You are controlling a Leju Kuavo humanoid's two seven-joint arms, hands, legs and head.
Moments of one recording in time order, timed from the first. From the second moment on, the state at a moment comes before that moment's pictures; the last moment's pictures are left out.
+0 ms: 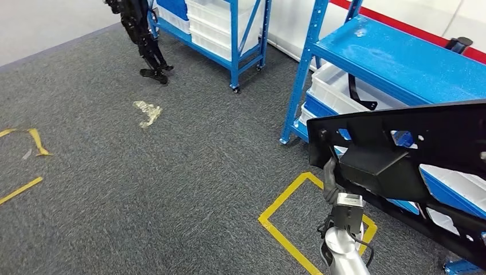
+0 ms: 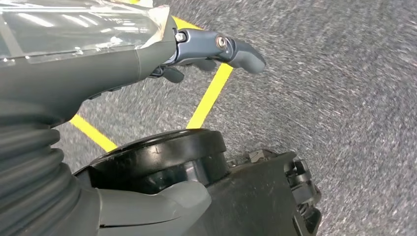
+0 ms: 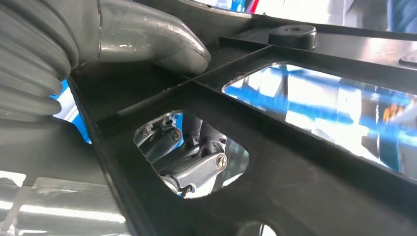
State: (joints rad) left arm 0.01 -0.05 -1.21 -0.36 0.91 0.58 -0.24; right arm -0.08 0.00 0.19 -1.41 0.16 -0.68 -0.67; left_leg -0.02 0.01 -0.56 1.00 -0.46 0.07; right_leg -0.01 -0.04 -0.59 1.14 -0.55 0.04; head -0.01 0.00
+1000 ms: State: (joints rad) left arm -0.02 -0.04 -1.30 -0.36 0.95 0.56 -0.26; right arm -0.07 0.01 0.16 -1.50 0.28 -0.65 -0.62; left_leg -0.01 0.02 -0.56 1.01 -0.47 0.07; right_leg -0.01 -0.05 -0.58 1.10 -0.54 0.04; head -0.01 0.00
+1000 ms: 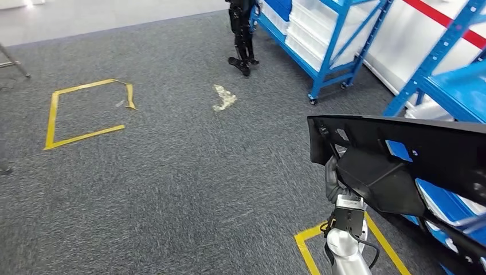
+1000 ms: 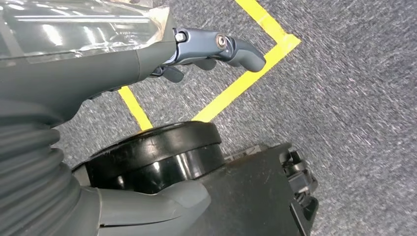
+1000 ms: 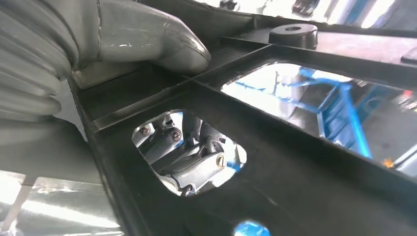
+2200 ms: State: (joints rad) left arm -0.07 -0.07 -1.34 -0.29 1.07 0.28 -0.24; right arm -0.10 0.03 0.15 -1.46 0.27 -0.63 -0.62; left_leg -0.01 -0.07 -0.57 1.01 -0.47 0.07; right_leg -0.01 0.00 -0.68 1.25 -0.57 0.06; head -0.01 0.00
